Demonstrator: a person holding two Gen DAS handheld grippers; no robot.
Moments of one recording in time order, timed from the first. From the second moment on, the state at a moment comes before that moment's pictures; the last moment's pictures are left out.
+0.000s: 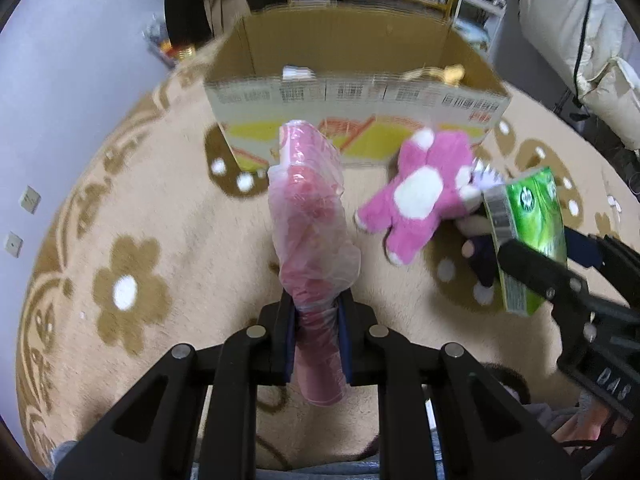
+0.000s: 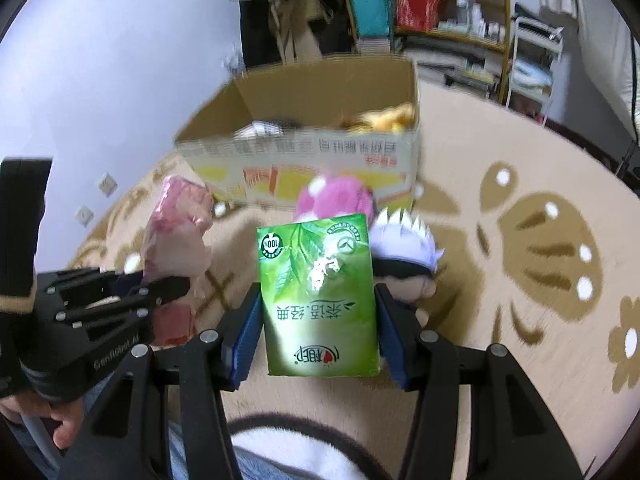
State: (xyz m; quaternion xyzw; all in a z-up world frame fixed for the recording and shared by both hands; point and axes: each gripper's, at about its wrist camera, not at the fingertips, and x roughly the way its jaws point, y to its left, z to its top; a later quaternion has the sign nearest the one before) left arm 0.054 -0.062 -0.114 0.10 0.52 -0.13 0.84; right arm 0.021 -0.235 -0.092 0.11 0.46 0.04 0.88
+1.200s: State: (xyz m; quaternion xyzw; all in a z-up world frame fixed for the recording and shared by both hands) left arm 0.056 -0.063 -0.015 0.10 0.31 -0.11 0.94; right arm 0.036 -0.220 -0.012 0.05 0.30 0.02 0.95
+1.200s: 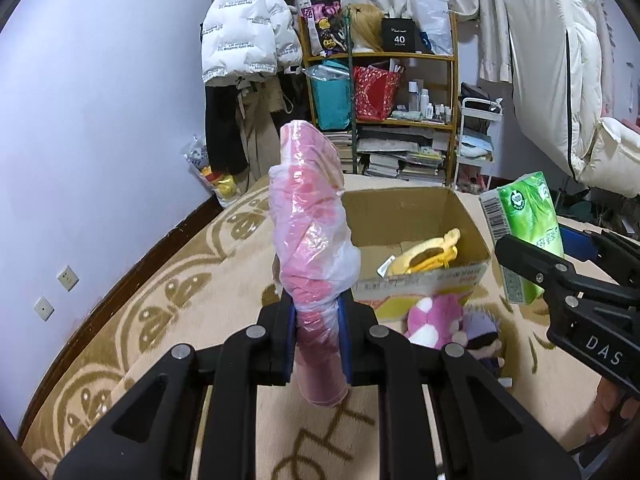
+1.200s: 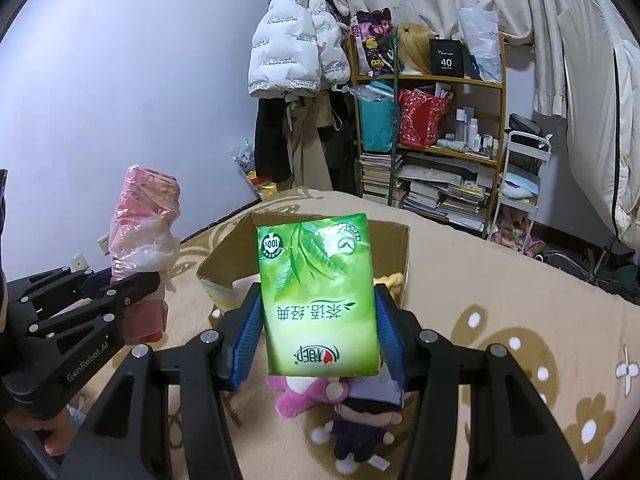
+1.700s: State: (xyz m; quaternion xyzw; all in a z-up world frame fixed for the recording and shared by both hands) left arm 0.113 -0.070 -0.021 0.06 0.35 -0.11 0.93; right arm 0.077 -0.234 -0.021 0.04 0.31 0.02 0.95
